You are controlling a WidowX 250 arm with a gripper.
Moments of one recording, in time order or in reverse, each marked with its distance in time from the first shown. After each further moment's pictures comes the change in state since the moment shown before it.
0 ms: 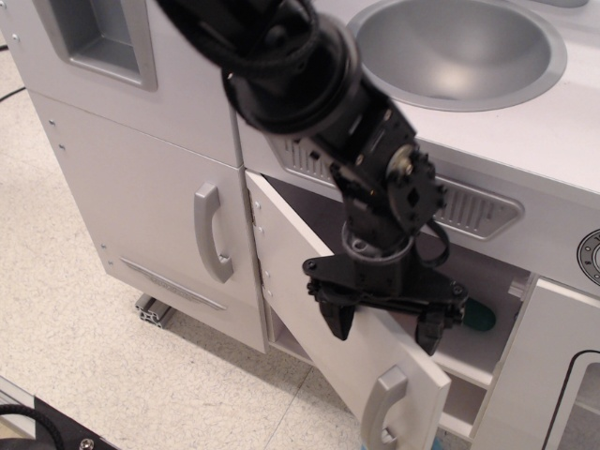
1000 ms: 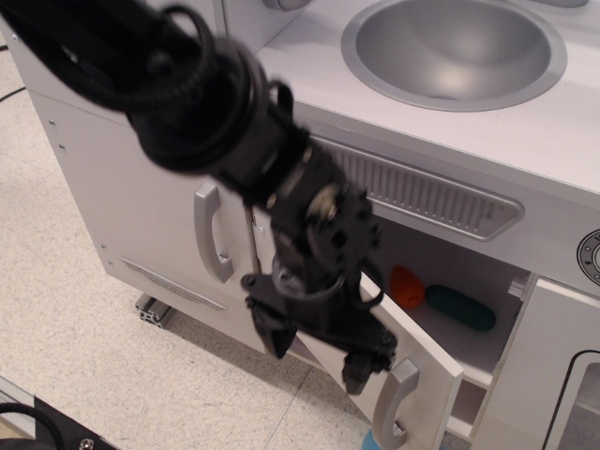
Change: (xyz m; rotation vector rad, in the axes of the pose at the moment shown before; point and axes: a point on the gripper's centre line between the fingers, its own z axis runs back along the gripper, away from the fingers) arm -0.031 0.048 0.004 0.084 -0.026 -0.167
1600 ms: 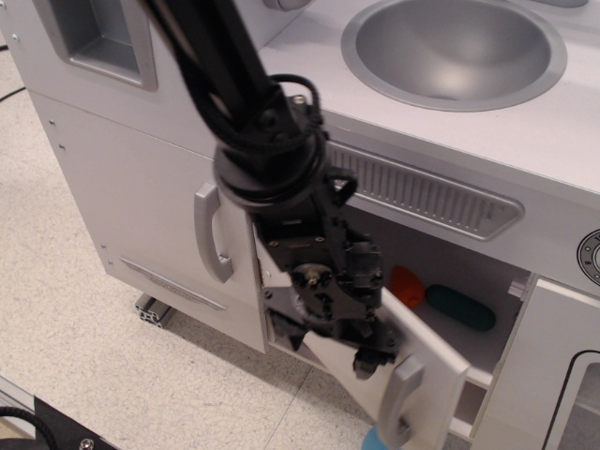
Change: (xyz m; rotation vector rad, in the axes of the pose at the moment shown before) arm 0.031 0.003 -0.051 0.028 -0.116 0.073
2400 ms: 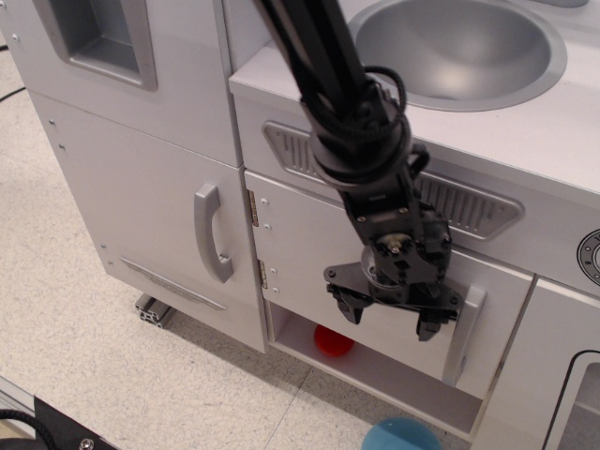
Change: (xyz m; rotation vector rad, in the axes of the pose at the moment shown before) arm 0.042 -0.035 -0.025 -0.022 -0.036 0.107
